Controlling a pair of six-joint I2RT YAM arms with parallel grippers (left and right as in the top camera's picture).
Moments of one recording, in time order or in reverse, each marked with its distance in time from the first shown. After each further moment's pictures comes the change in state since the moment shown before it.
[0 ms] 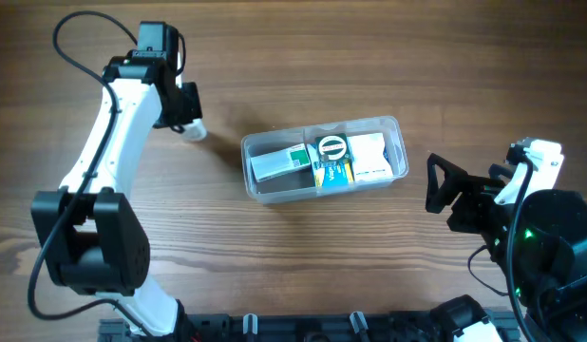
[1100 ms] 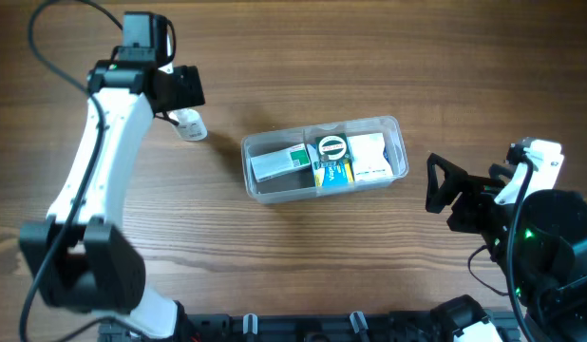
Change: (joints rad) left arm 0.000 -0.073 -0.002 0.108 -0.011 -0.019; right arm 0.000 0.000 0.000 0.000 0.000 0.000
